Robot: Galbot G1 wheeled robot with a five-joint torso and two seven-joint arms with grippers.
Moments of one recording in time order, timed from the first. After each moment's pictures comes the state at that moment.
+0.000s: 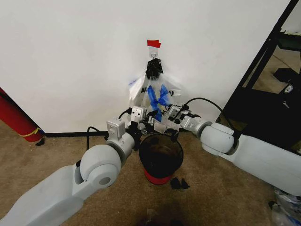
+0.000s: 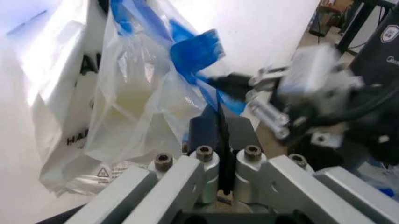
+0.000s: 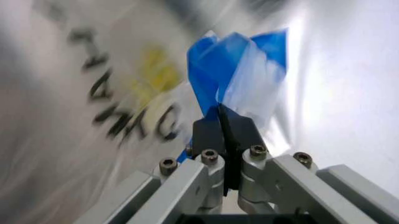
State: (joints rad) left arm 0.66 -0.84 0.18 -2.30 -1.06 0.41 -0.60; right arm -0.31 0.67 -0.51 1.96 0.32 -0.47 0.21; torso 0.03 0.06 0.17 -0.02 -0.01
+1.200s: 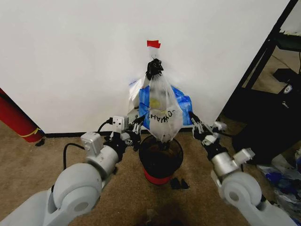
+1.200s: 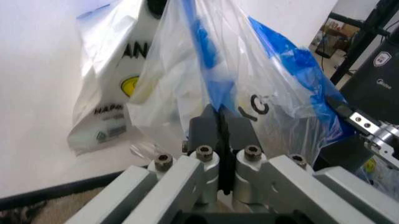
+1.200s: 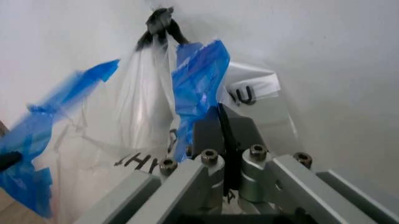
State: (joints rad) left arm 1.01 -0.77 -0.07 -2.49 -1.07 0.36 -0.59; right arm -1.35 0.95 0.32 2.21 0.87 0.09 0.11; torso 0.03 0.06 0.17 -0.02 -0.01
